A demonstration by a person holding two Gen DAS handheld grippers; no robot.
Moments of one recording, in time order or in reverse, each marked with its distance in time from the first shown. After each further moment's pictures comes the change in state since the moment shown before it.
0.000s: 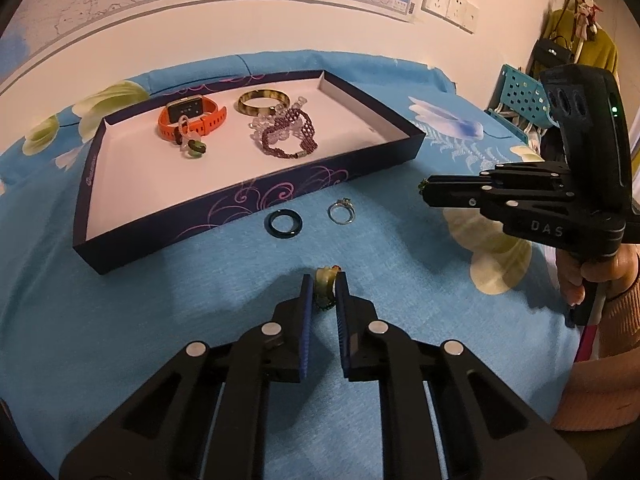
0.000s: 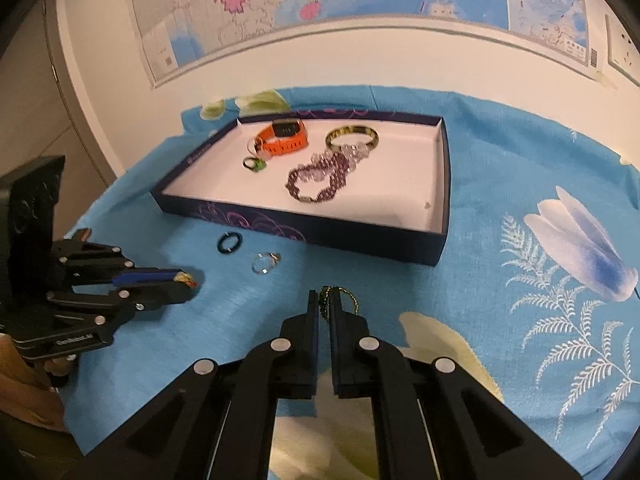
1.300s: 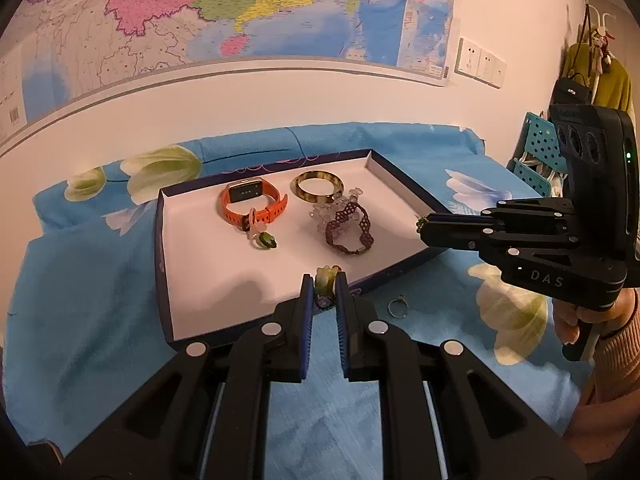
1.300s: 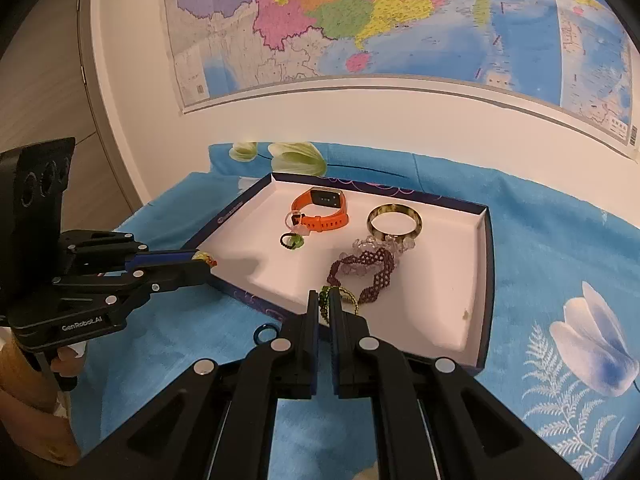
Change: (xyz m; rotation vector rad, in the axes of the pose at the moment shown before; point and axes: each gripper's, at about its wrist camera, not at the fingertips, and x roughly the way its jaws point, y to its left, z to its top) left arm -0.036 0.032 0.049 -0.027 -0.159 0.104; right arm 0.006 0.025 0.058 -0.090 -0.118 0.056
